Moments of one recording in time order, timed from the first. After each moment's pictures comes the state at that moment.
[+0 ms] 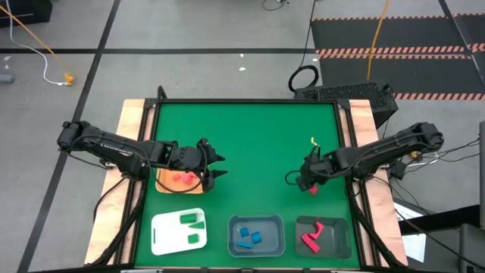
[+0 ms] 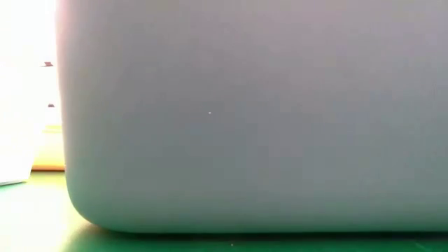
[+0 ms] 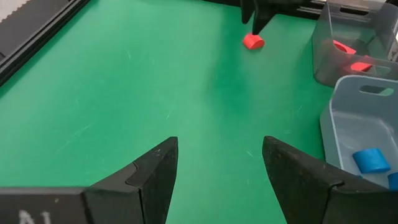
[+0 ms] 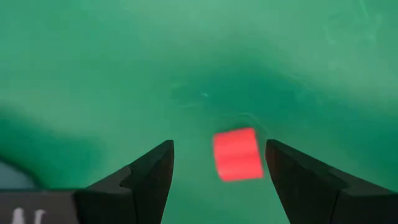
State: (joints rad) left arm -0.16 1.24 0.86 -0.23 -0.23 -0.26; right arm 0.21 1.14 0.65 -0.86 0.00 1.37
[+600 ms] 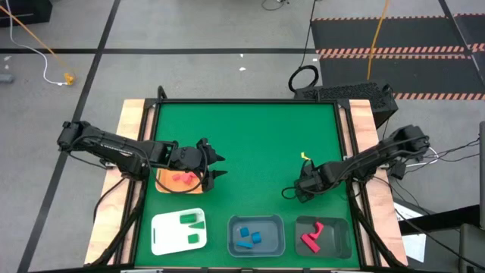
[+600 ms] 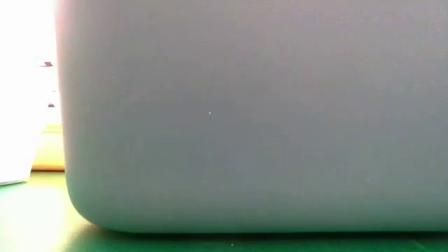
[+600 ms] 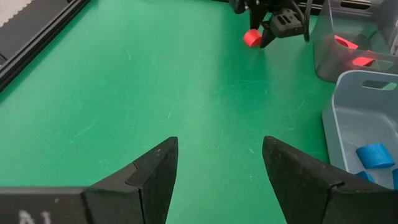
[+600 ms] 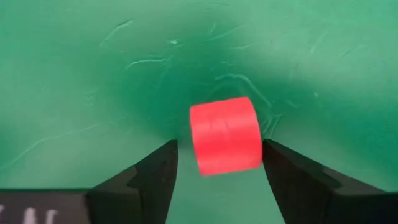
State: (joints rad) left arm -0.16 1.24 0.86 -0.24 -0.23 -0.24; right arm 0.31 1.38 0.65 -0.85 -0.05 1.40
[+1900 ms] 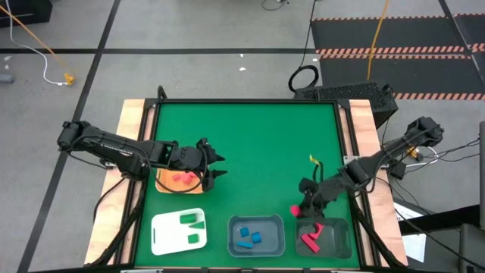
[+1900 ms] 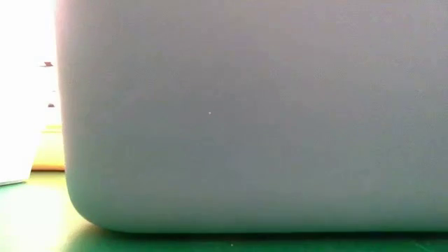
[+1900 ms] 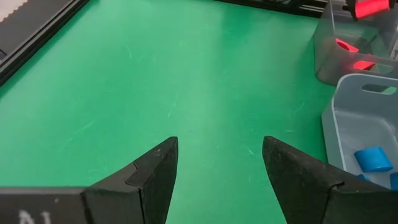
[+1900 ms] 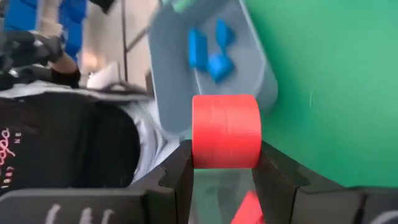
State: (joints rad) left arm -0.16 1.24 0.86 -0.24 -0.24 -0.26; right arm 0.50 1.04 0.65 -0.25 -0.11 1.02
